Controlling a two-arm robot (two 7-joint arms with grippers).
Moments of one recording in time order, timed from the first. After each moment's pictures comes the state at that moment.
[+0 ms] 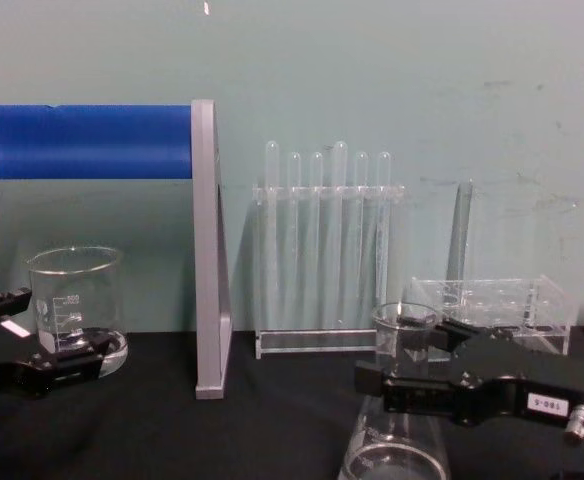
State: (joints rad) left arm -0.20 0.60 0.45 -1.41 -0.25 -0.12 0.03; right arm 0.40 0.42 -0.52 -1.20 0.48 -0.16 0.72
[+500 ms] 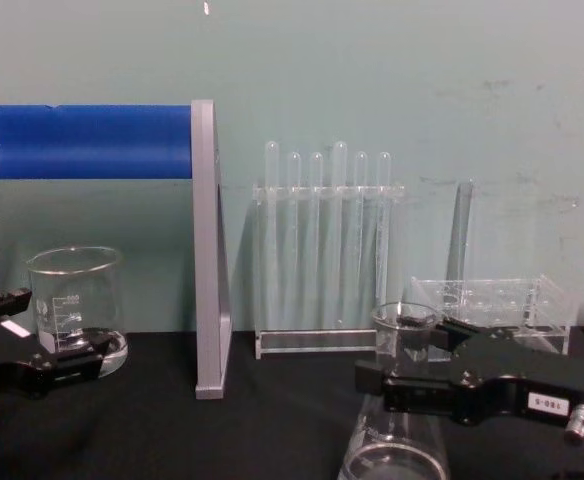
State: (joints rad) left arm -0.20 0.60 0.45 -1.41 -0.25 -0.12 0.03; right arm 0.39 0.42 -0.52 -1.20 0.48 -0.15 0.71
